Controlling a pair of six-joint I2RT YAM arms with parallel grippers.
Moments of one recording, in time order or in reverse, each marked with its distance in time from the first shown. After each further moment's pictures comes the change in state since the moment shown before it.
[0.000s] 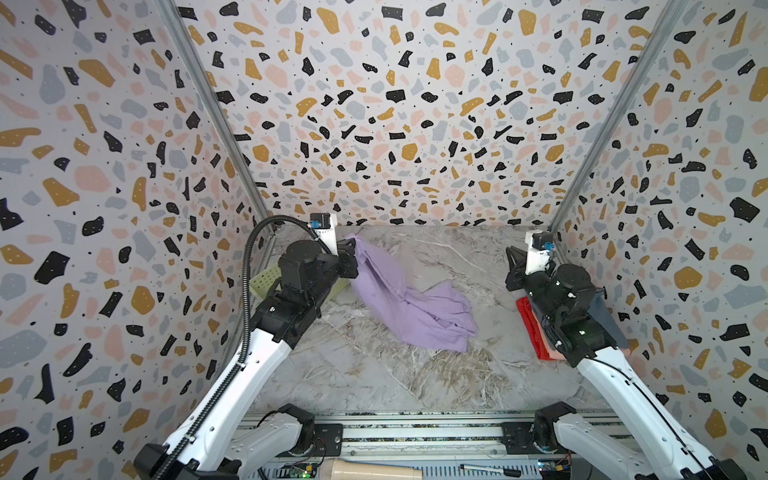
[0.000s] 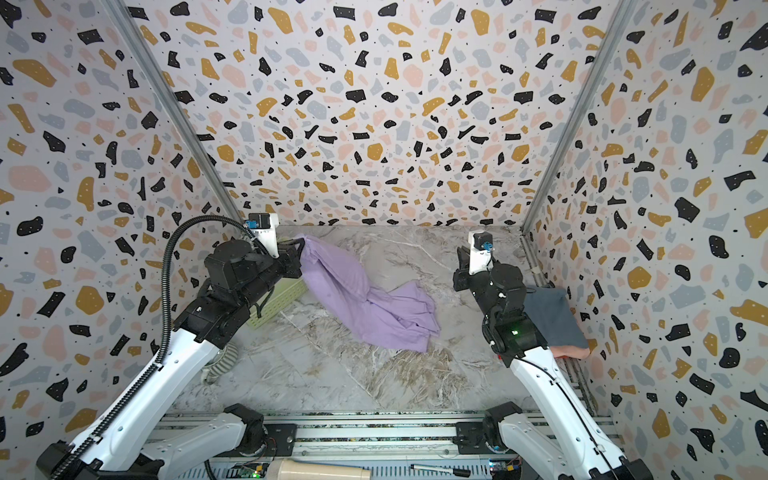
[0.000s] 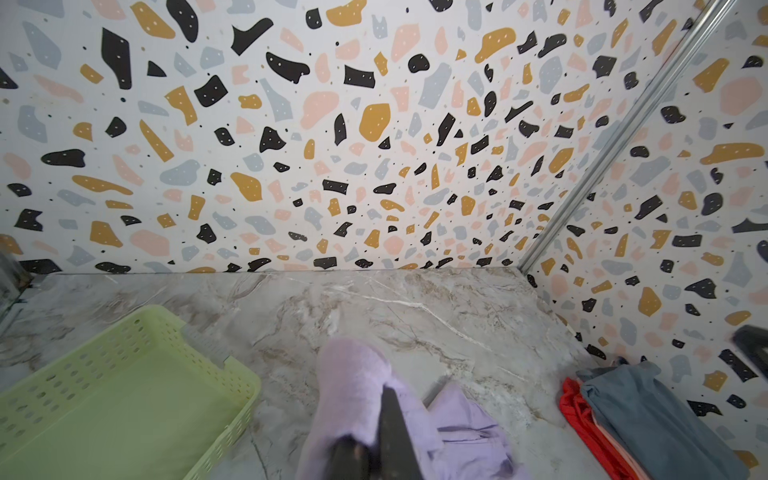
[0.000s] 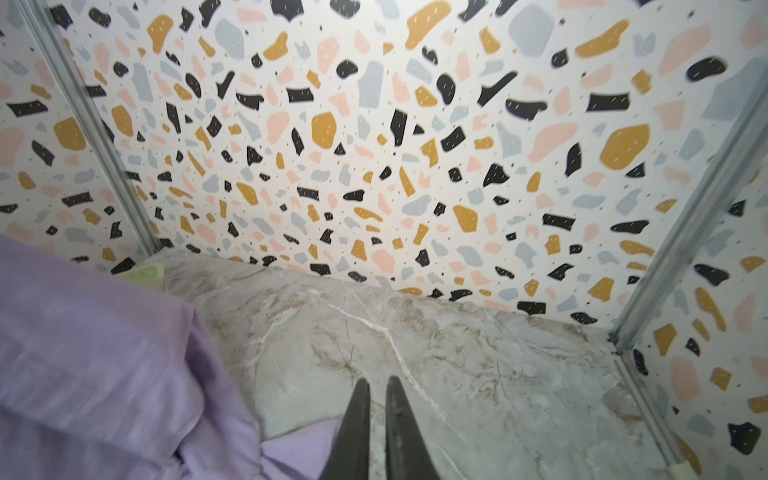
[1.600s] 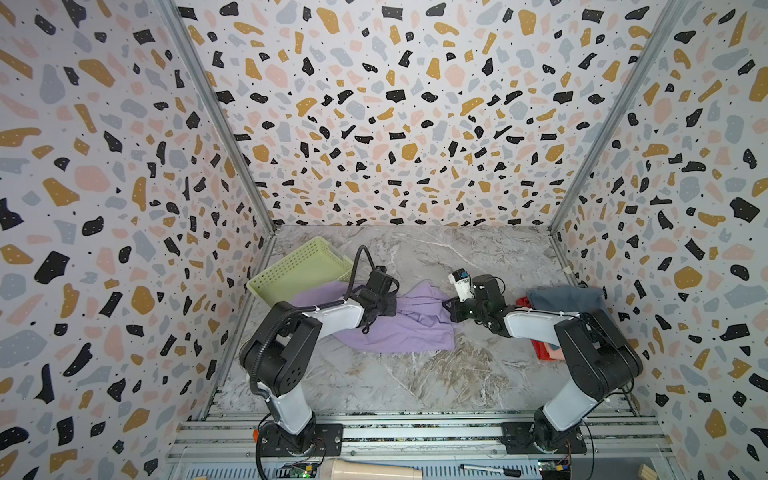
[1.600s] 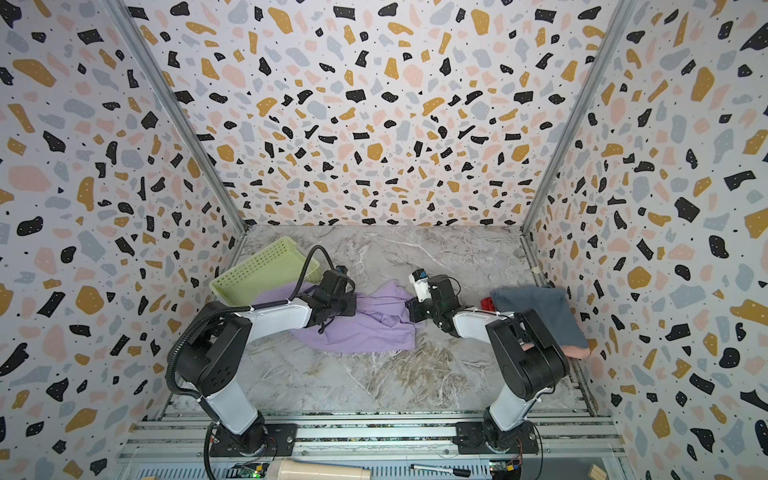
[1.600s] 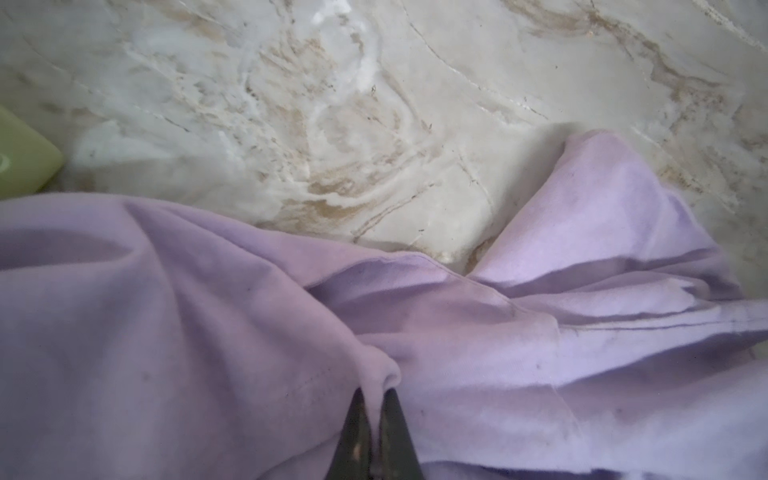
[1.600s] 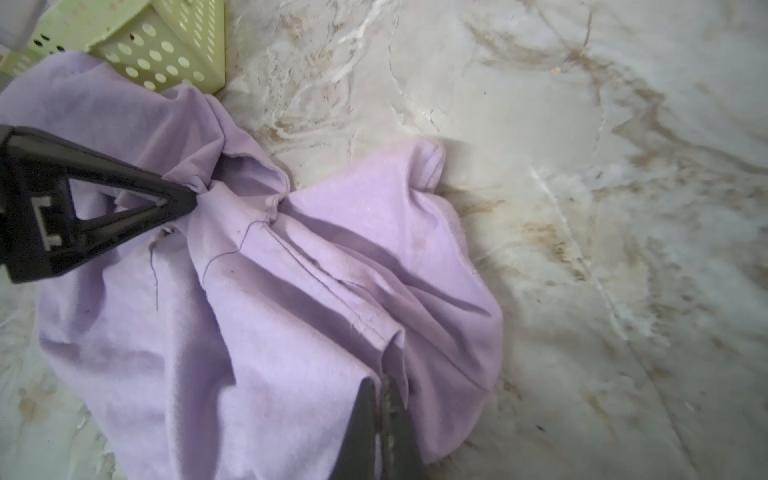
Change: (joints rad) left arm -0.160 0.698 -0.169 0.181 -0.072 -0.127; right arm 0.127 0.750 -0.115 0.226 -0.354 0.170
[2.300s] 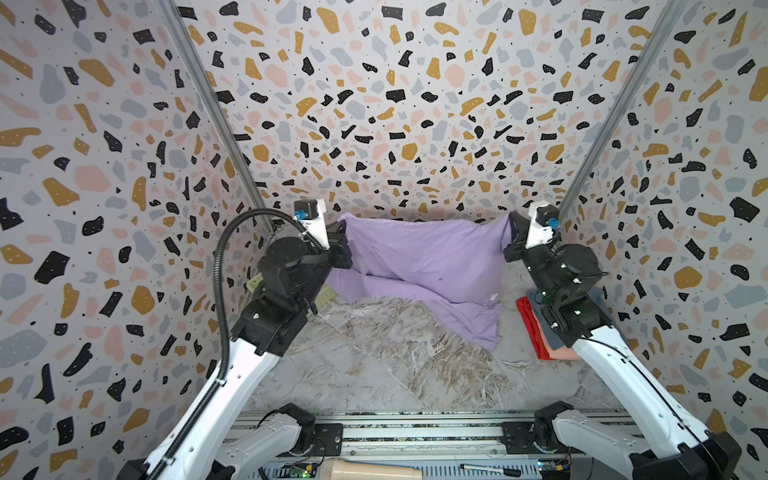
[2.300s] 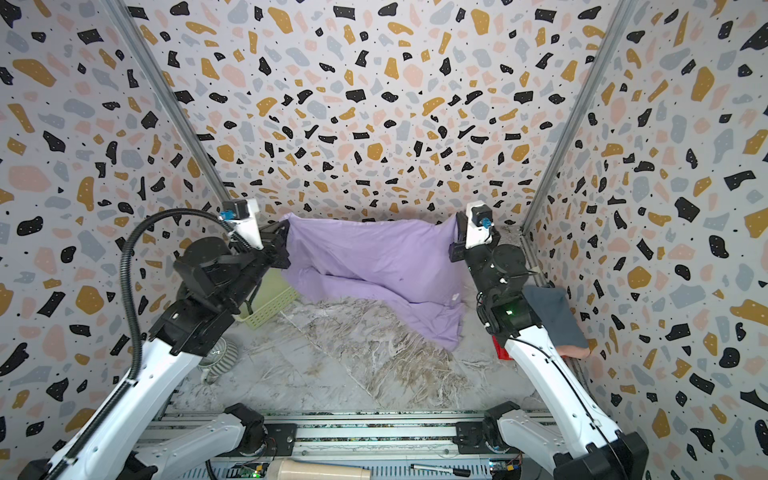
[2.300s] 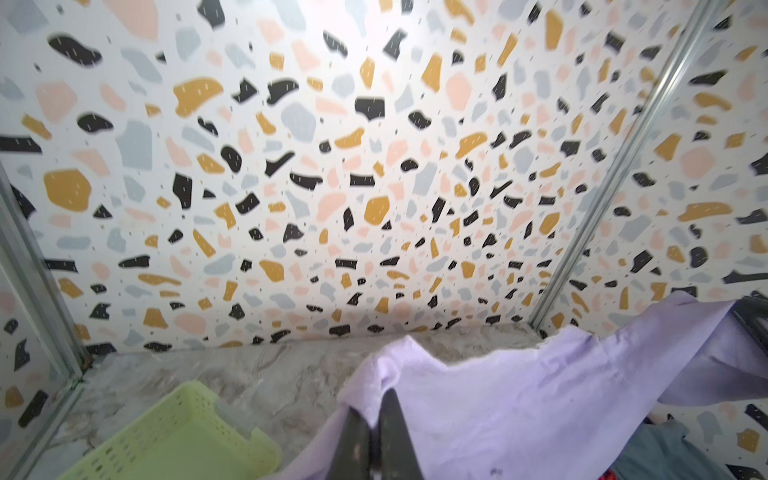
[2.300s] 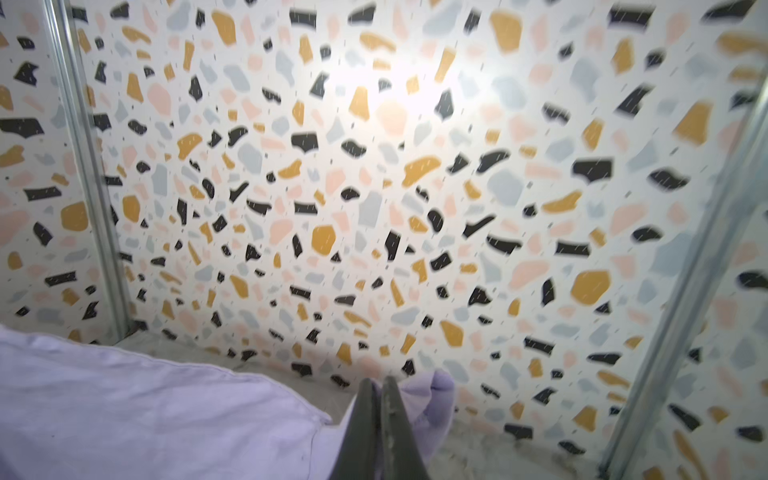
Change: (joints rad) left arm 0.087 -0.777 0.301 -0.156 -0.029 0.224; right arm -0.074 -0.640 0.304 -0.023 0.402 -0.303
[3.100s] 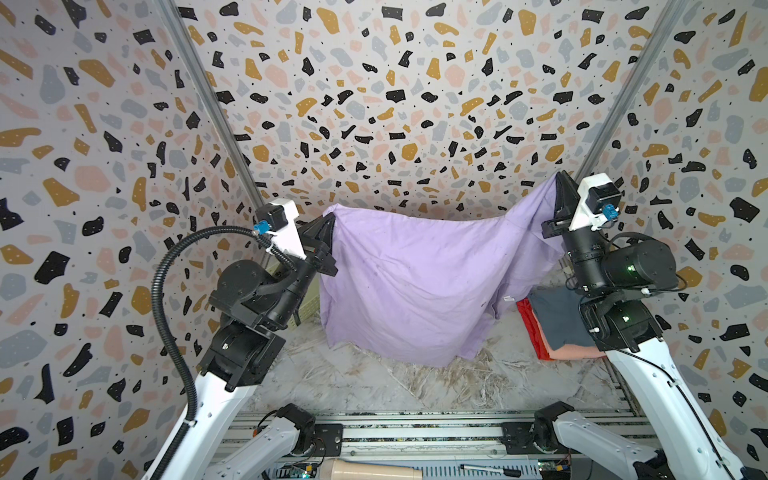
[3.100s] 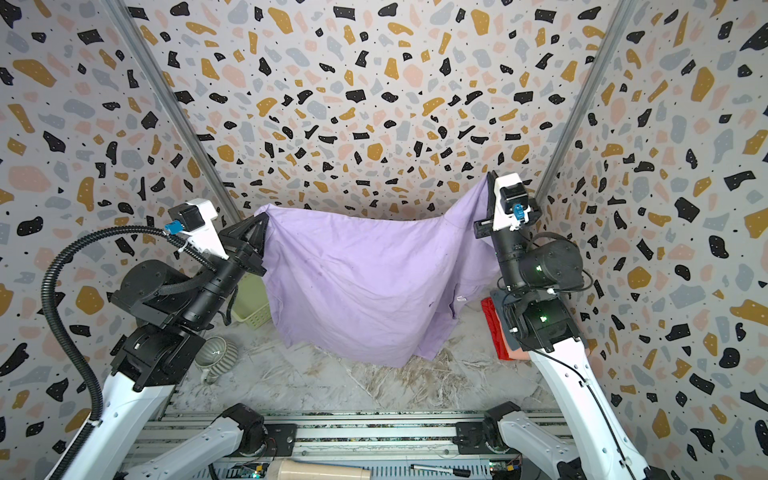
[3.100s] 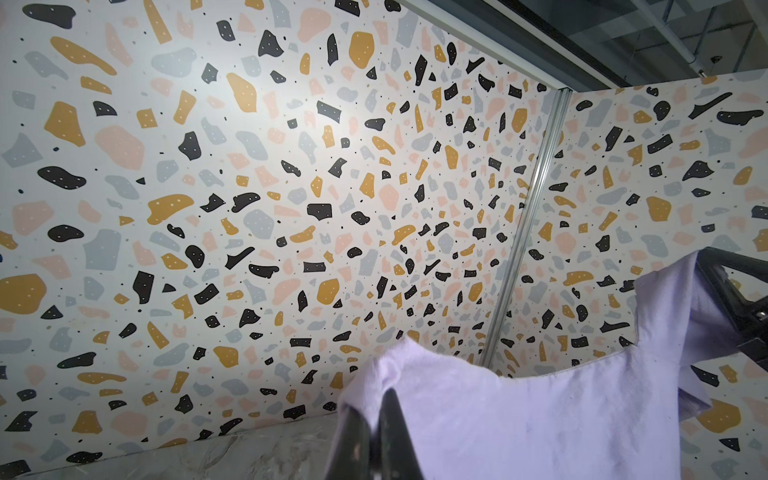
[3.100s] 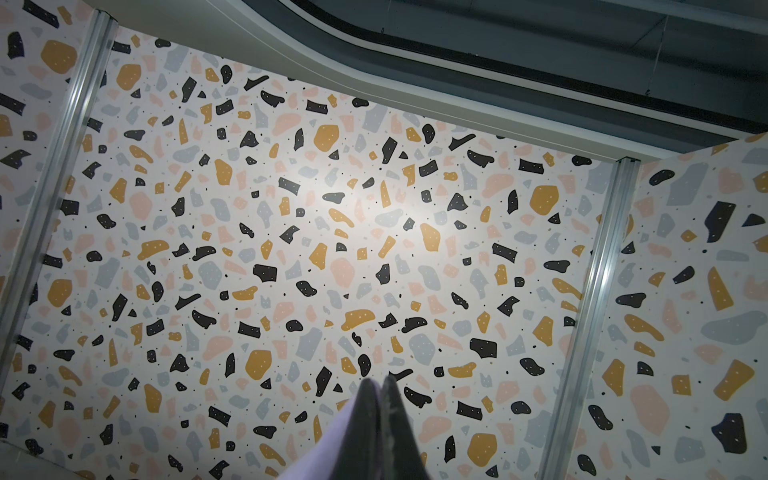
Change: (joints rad) left arm -0.001 -0.098 0.002 0.105 0.106 -0.007; right arm 0.000 0.004 0.271 -0.031 0.005 -0.252
